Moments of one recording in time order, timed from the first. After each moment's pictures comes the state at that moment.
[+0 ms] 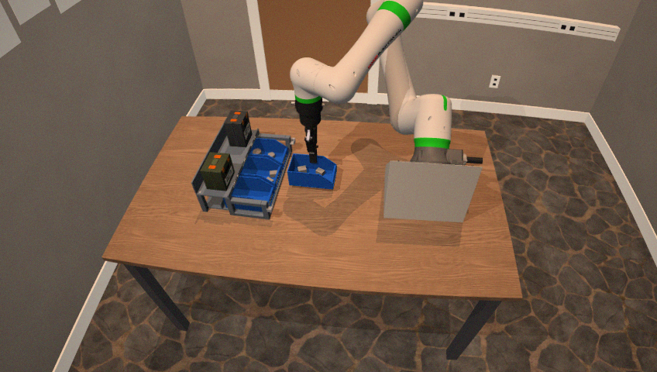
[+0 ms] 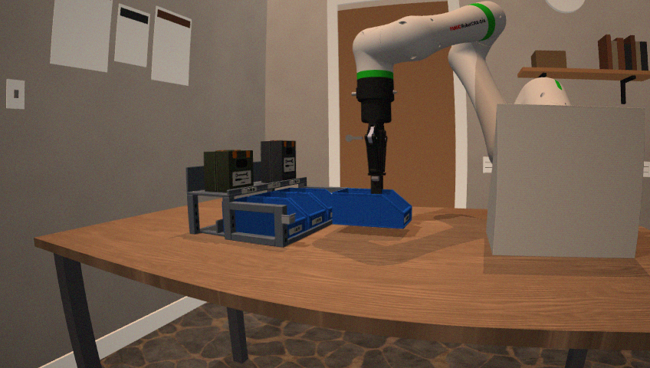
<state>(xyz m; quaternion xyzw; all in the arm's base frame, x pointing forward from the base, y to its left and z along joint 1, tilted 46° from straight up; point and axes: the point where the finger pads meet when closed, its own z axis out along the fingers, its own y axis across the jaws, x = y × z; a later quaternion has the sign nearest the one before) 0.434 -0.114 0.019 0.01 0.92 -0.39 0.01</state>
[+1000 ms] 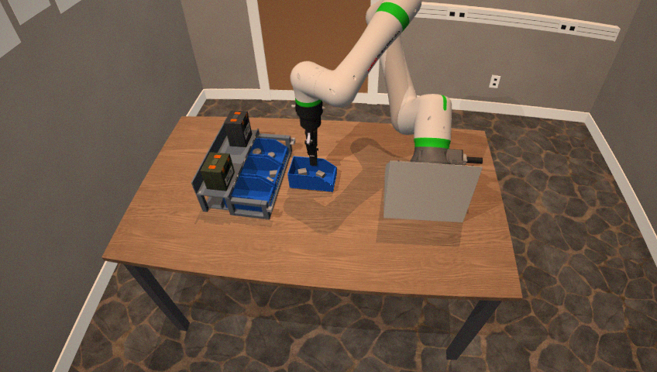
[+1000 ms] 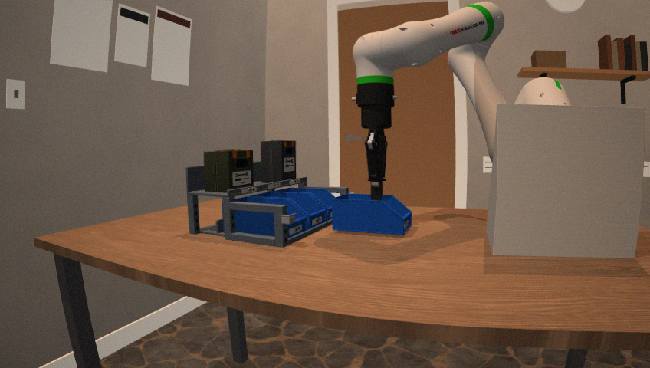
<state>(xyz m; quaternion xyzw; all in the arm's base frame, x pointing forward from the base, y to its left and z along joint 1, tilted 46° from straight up) 0.435 -0.124 0.010 0.01 0.92 -0.39 0.01</state>
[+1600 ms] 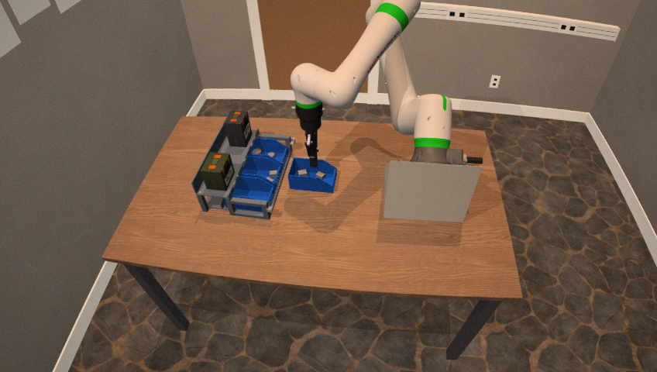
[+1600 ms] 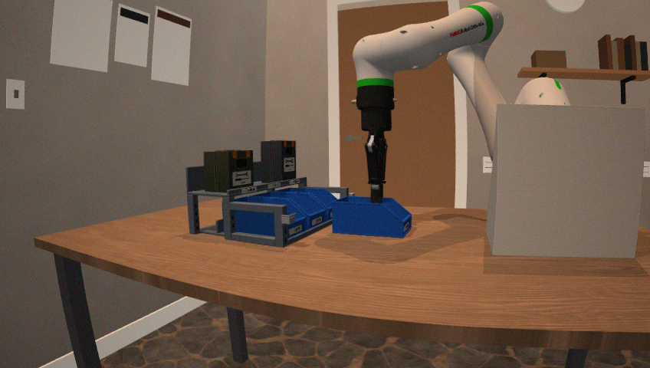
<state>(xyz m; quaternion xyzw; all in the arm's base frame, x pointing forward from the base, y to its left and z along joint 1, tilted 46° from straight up) 0.435 -0.129 0.005 0.01 0.92 -0.39 0.01</state>
